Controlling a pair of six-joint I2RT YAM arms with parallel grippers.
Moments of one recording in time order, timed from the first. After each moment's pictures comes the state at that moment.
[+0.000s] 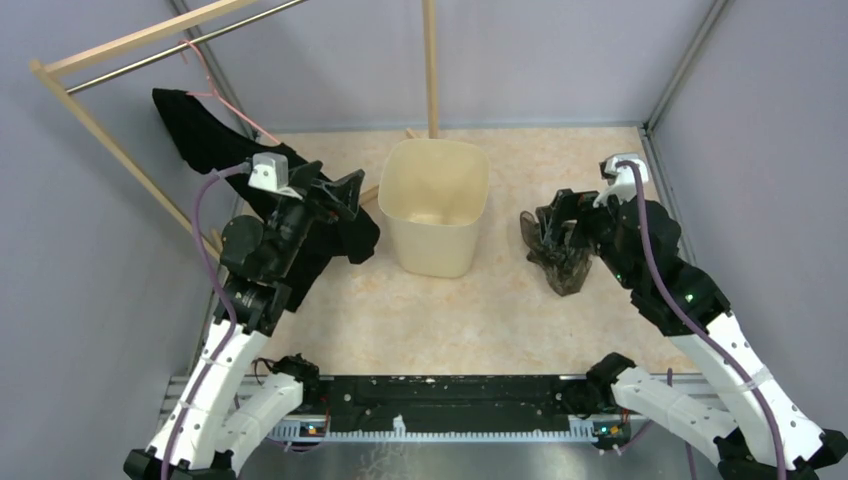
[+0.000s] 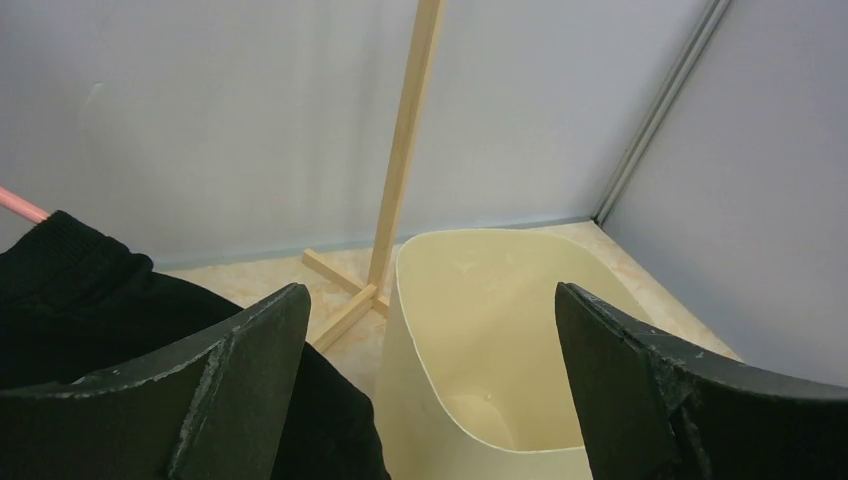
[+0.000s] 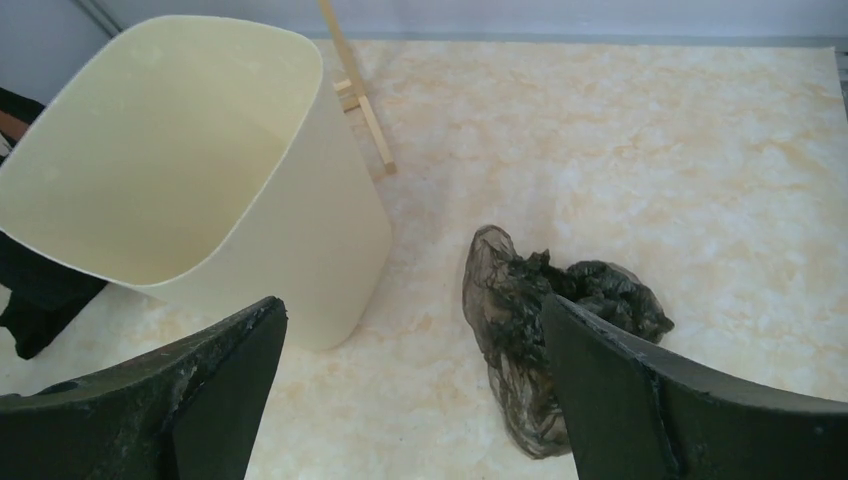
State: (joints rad) left arm -0.30 0.74 0.87 0.13 0.10 -0.27; right arm 0.59 0.76 1.10 -0.58 0.30 0.24
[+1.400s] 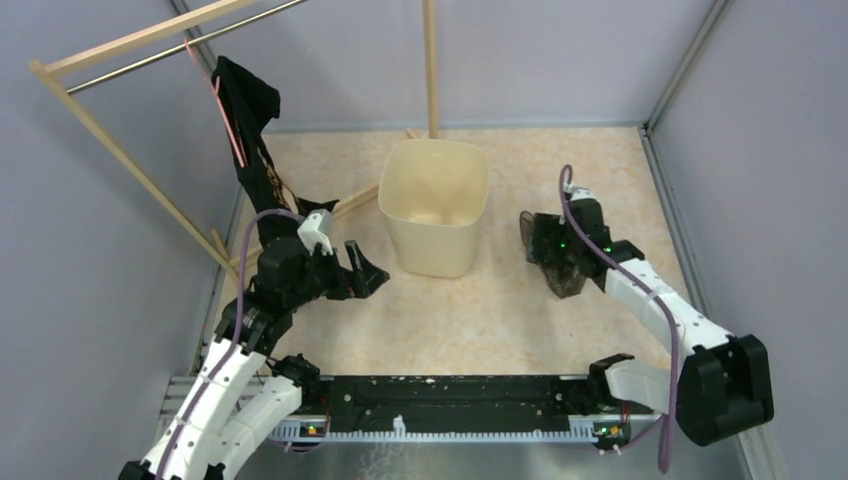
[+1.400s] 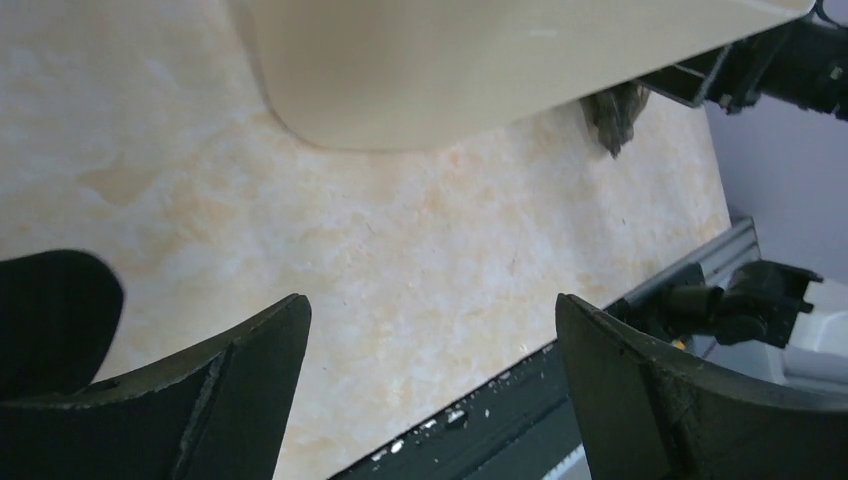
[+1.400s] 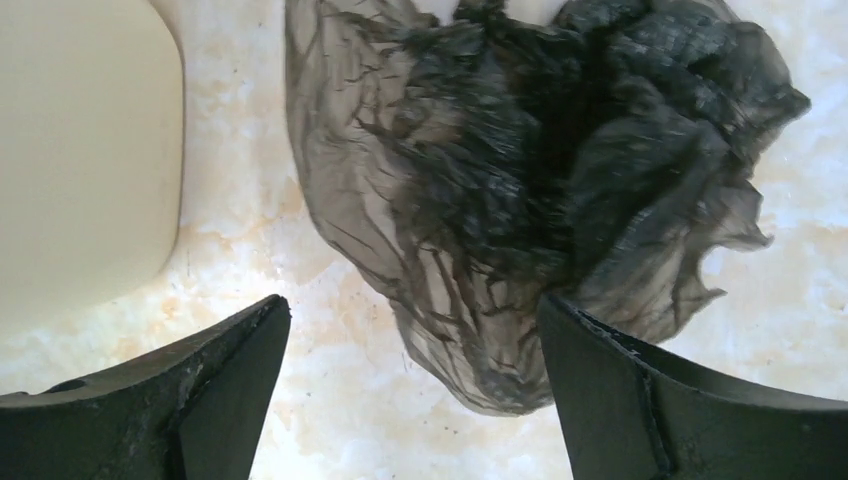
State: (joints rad) left arm -0.39 0.63 0.78 -0.63 0.25 -0.51; right arm 0.26 1.11 0.73 -0.41 0.05 0.37
